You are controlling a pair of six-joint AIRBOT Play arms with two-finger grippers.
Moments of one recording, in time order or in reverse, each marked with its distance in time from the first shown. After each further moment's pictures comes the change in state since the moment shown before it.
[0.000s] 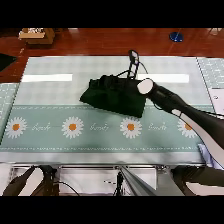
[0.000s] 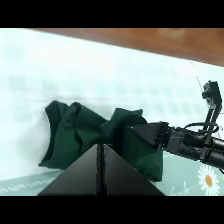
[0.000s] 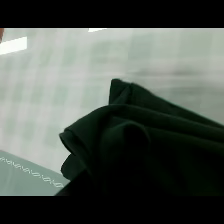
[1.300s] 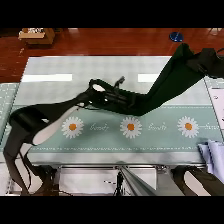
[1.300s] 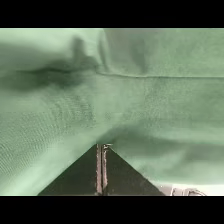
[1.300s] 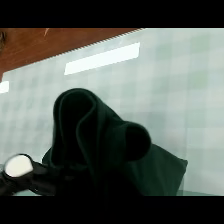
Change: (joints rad) left arm -1.041 -1.035 0.179 -0.447 0.383 0.107; right arm -0.775 0.581 0.000 -0.113 0.789 -0.019
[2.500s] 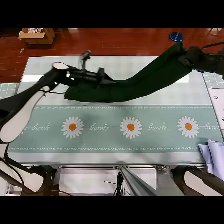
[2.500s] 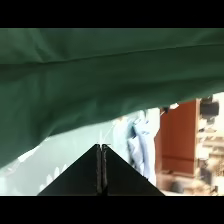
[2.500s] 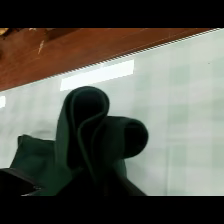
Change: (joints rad) left arm 0.271 0.146 0.019 0.101 -0.142 -0.060; right arm -0.001 -0.200 0.000 0.114 -0.177 -0.187
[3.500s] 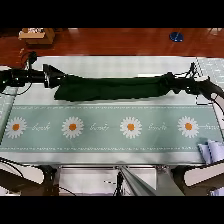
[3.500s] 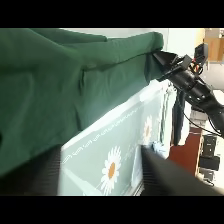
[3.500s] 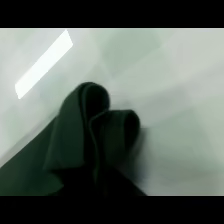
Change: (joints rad) left arm 0.587 0.010 0.000 0.187 -0.320 0.015; right arm 0.001 -0.593 0.000 0.102 -0.320 0.009
